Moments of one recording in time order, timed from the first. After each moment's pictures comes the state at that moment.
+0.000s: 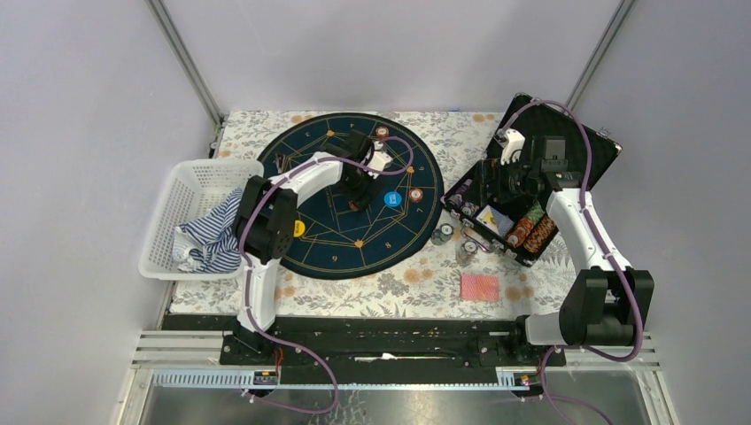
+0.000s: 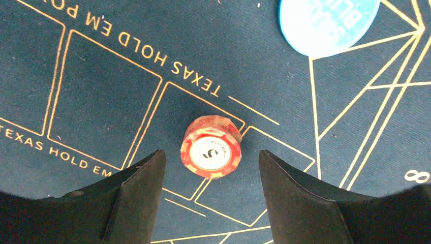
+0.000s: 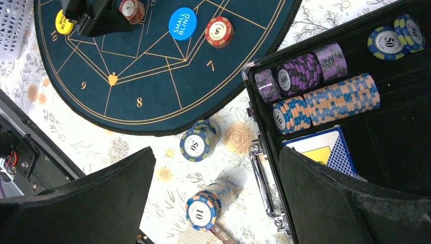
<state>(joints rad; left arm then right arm) -0.48 2.10 1.64 -0.72 0.10 0.29 -0.02 1.38 1.10 -0.57 -0.66 -0.12</state>
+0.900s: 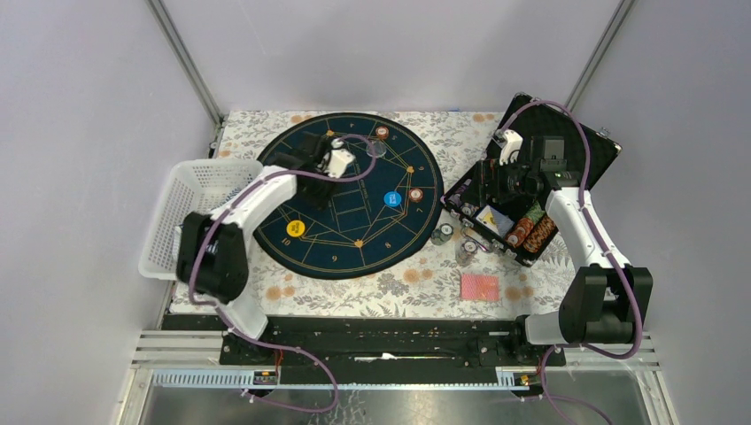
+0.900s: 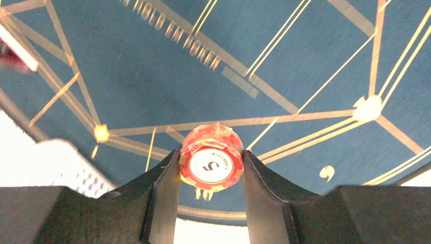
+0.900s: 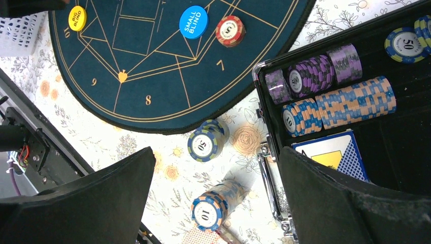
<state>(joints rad) -0.39 1.75 1.36 -0.71 0.03 0.34 -0.02 1.39 1.10 -0.57 -0.70 -0.12</state>
